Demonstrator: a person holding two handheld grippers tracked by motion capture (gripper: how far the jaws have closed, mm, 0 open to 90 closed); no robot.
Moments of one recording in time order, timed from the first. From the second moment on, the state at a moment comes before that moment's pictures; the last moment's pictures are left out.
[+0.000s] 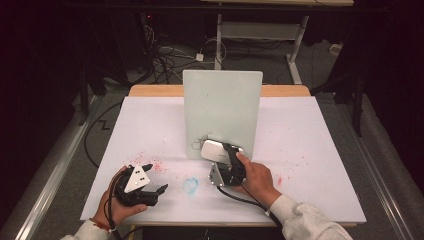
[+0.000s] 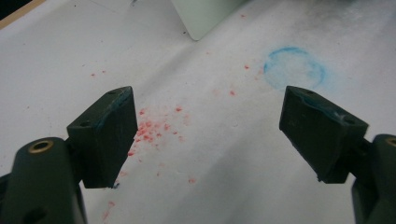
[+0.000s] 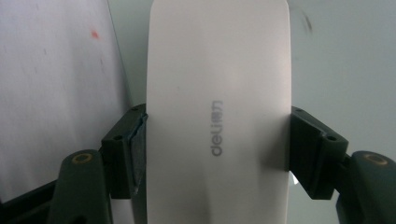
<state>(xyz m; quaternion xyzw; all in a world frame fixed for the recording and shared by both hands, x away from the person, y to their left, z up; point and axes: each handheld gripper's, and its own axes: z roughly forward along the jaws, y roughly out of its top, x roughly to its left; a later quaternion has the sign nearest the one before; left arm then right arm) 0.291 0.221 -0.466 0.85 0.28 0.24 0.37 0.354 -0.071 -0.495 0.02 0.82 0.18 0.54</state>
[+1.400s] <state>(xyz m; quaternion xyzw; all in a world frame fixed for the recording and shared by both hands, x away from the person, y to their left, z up) 0.291 0.221 -0.467 0.86 0.28 0.23 0.36 0.369 -0.042 -0.455 0.09 0.80 0.20 0.55</state>
